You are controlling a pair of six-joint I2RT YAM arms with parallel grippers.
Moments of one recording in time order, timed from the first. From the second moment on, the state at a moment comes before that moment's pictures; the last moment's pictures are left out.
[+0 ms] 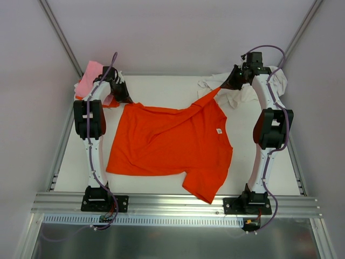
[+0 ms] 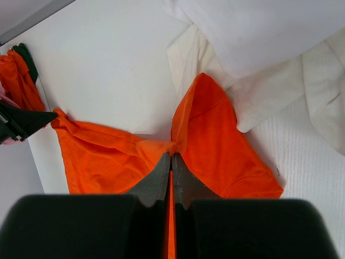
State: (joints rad) left arm 0.03 2.37 1.96 -0.64 0.40 -0.25; right arm 0.01 2.16 2.05 -0.76 -0.43 0.46
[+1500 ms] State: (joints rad) left arm 0.03 1.91 1.86 -0.68 0.37 -0.20; right arm -0.07 1.94 1.92 -0.81 -0.50 0.46
